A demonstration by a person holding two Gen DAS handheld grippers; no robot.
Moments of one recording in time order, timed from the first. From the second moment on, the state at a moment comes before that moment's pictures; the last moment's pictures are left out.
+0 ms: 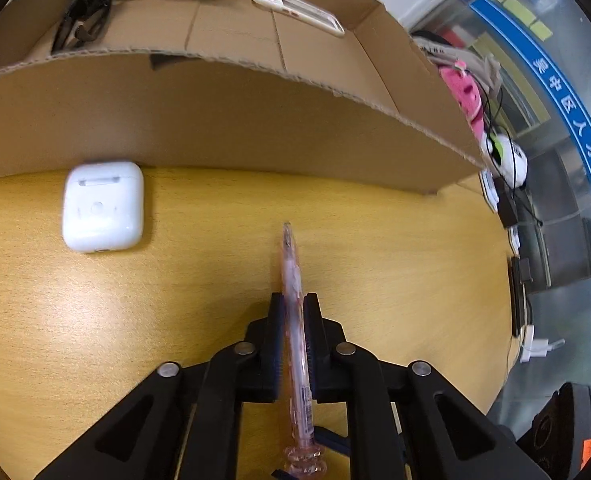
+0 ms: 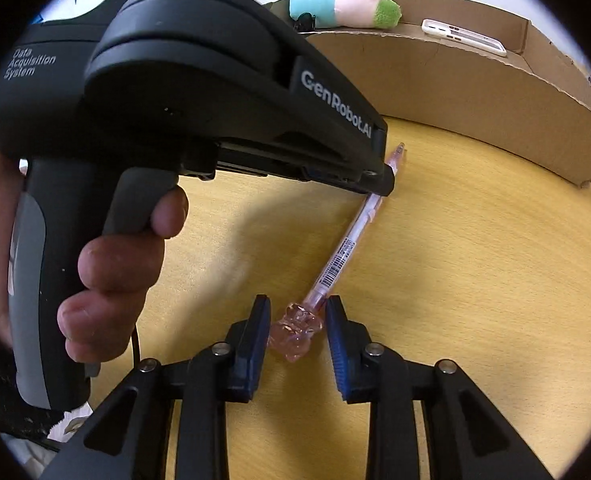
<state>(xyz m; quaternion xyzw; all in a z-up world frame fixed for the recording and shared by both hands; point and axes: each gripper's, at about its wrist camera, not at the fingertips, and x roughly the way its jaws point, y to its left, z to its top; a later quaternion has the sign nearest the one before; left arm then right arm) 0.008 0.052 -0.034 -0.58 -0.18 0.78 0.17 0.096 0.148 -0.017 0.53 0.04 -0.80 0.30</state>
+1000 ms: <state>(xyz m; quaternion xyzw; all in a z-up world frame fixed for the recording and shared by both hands) -0.009 0.029 0.111 -0.47 -0.15 0.85 0.19 0.056 0.148 0.076 0.40 0.05 -0.85 0.33</state>
